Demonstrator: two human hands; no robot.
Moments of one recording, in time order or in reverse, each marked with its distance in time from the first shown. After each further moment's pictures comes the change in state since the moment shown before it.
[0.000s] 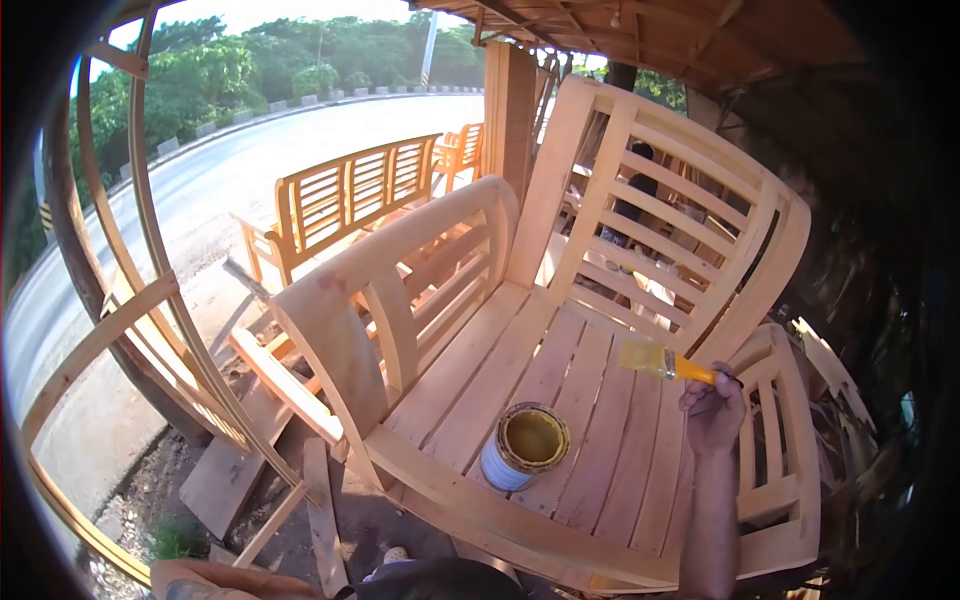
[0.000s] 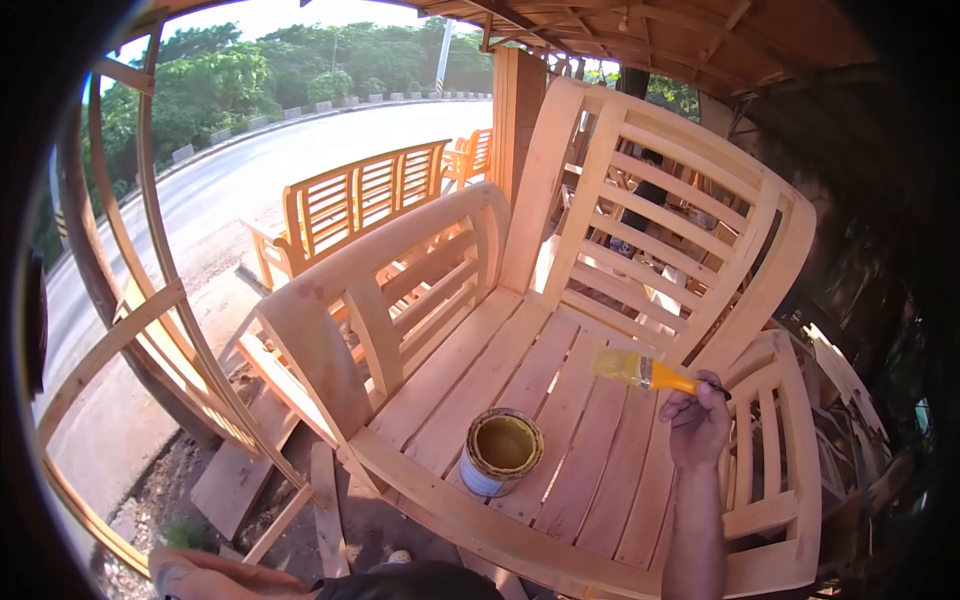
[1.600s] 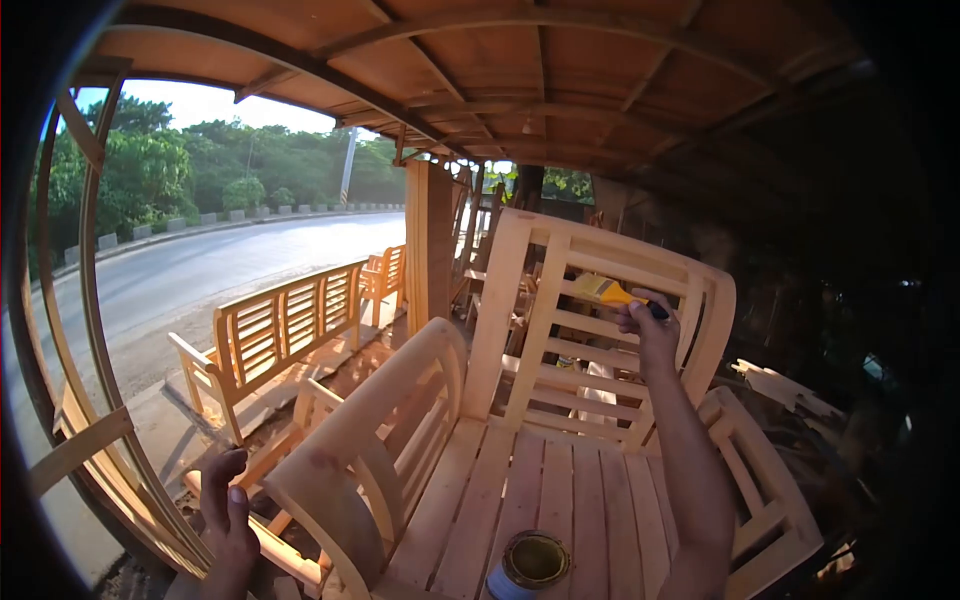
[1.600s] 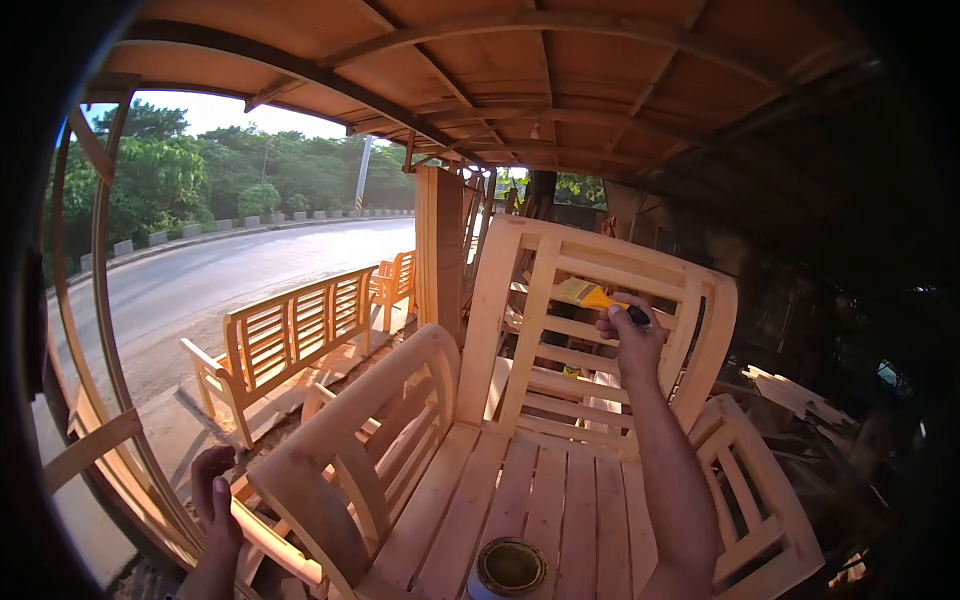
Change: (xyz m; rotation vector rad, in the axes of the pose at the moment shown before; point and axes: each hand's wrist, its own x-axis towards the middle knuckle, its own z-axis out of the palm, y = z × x) left_hand -0.330 0.208 -0.232 -0.149 2.215 1.039; right_hand 0.212 -0.035 0.161 -0.487 0.137 -0.498
